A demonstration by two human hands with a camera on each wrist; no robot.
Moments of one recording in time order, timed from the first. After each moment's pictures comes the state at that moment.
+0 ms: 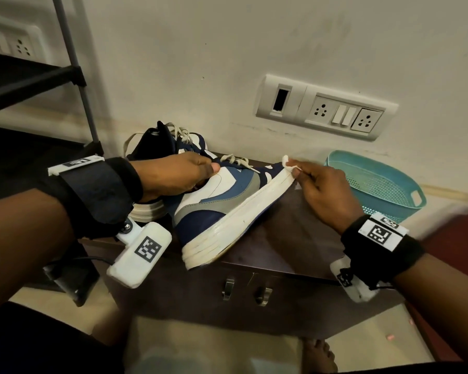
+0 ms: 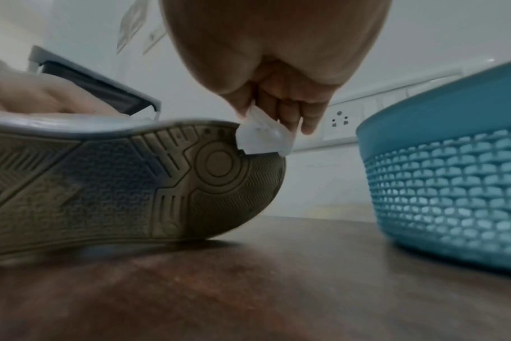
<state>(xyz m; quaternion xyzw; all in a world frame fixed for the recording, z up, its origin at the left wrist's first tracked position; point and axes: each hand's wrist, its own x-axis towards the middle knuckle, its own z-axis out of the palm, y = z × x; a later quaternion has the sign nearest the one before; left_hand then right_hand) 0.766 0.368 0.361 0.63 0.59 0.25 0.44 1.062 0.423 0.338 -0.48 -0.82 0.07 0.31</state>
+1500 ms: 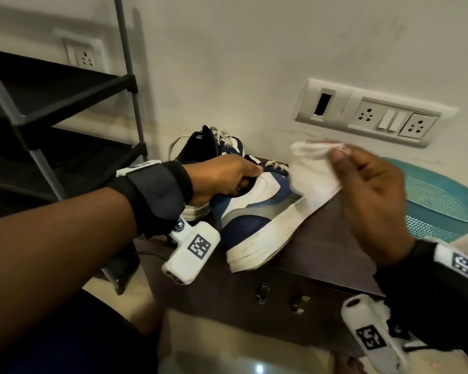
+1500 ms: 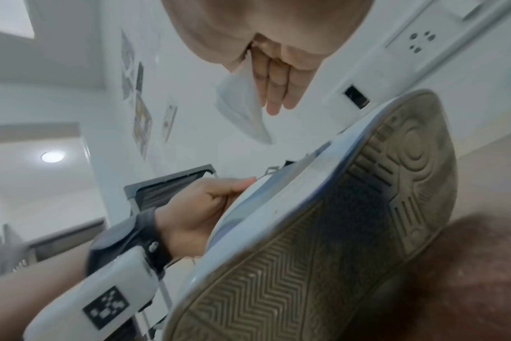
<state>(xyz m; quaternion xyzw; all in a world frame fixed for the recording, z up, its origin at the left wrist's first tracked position) 0.774 0.357 0.368 0.51 0.57 0.35 0.54 0.995 0.347 0.381 -0.30 -0.71 0.31 0.55</state>
